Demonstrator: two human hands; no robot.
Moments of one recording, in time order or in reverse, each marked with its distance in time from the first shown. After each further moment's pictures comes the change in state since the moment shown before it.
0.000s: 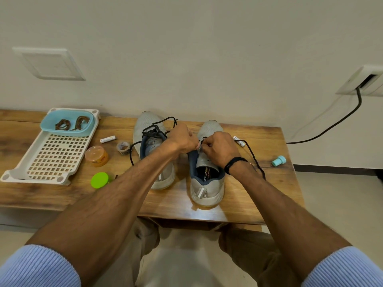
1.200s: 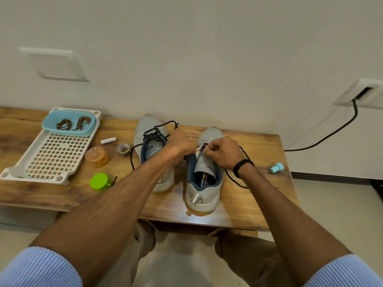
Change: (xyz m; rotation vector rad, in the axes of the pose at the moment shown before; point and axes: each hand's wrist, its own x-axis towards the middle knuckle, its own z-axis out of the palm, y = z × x) left_hand -0.015 0.014 -0.002 -0.098 0.054 -0.160; right_hand 0.002 0.021 -0.002 0.274 -0.051 0.120
